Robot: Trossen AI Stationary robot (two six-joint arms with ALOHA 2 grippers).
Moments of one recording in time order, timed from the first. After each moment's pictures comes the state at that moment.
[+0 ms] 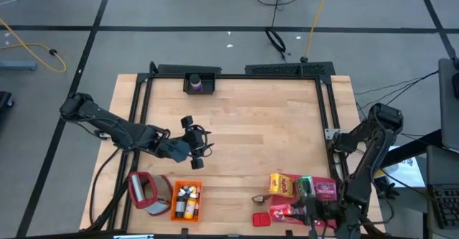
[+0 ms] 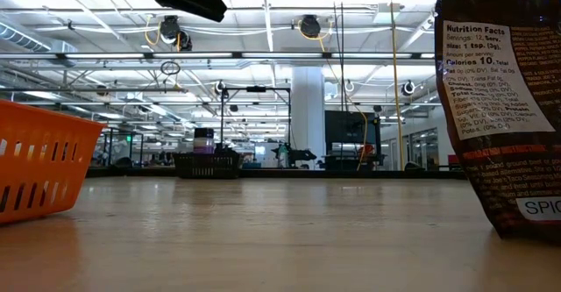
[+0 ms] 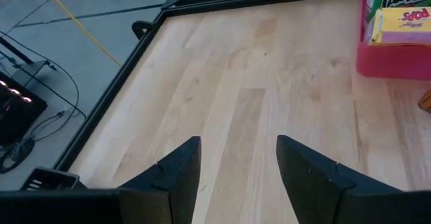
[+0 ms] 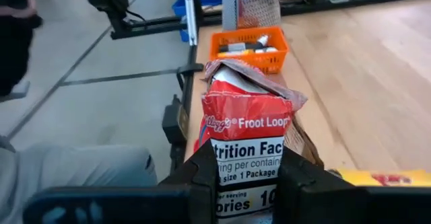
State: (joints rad) left arm -0.37 1.31 0.99 -0.34 -0.65 -0.16; right arm 1.14 1.50 0.96 -0.14 0.95 0.79
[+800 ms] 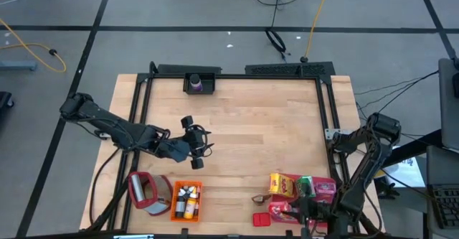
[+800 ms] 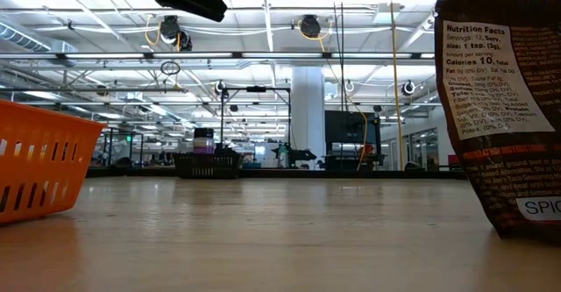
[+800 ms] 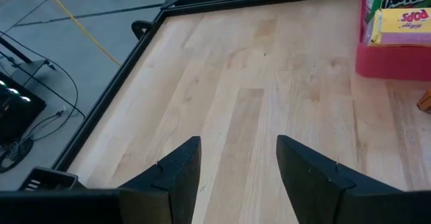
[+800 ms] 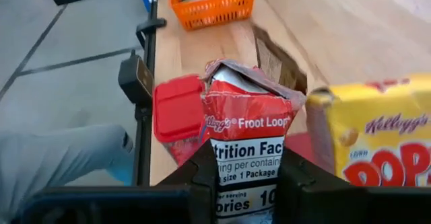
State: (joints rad) left arm -0.37 1.31 0.99 -0.34 -0.65 -0.17; right arm 1.15 1.63 0.96 -0.28 0.96 1.09
